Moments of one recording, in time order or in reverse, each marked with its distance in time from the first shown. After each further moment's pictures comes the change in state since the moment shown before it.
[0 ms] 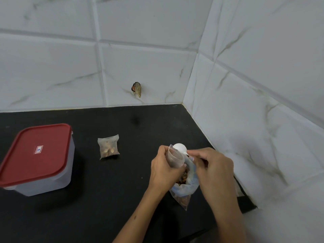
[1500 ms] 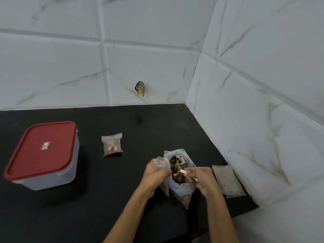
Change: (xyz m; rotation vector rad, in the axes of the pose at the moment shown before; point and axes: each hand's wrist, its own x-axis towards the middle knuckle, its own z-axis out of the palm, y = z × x) left_hand 0.007 -0.045 -0.017 -0.289 -0.168 -0.498; right_hand 0.028 0.085 0.072 0.627 -0.314 0.896
